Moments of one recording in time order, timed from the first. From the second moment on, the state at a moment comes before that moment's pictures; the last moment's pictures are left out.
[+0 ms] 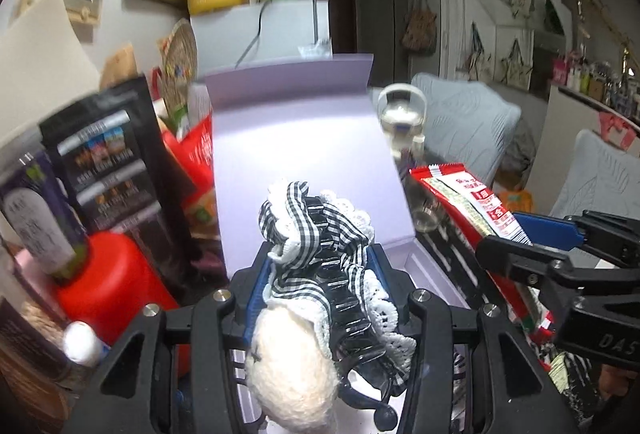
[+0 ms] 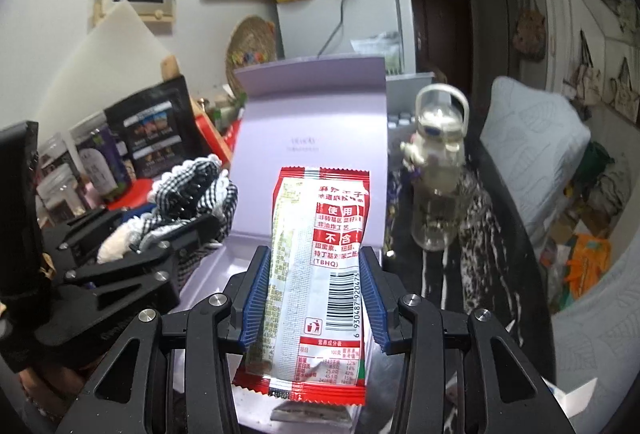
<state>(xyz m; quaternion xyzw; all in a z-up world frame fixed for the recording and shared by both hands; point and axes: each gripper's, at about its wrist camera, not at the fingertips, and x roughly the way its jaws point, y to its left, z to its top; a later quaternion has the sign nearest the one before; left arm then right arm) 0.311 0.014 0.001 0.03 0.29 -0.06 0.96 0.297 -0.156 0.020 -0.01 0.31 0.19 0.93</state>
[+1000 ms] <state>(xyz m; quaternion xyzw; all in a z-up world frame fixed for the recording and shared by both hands) 0.364 0.014 -0.080 0.03 0.42 -0.03 0.90 0.350 -0.139 -0.074 -0.03 0.47 0.17 0.87</state>
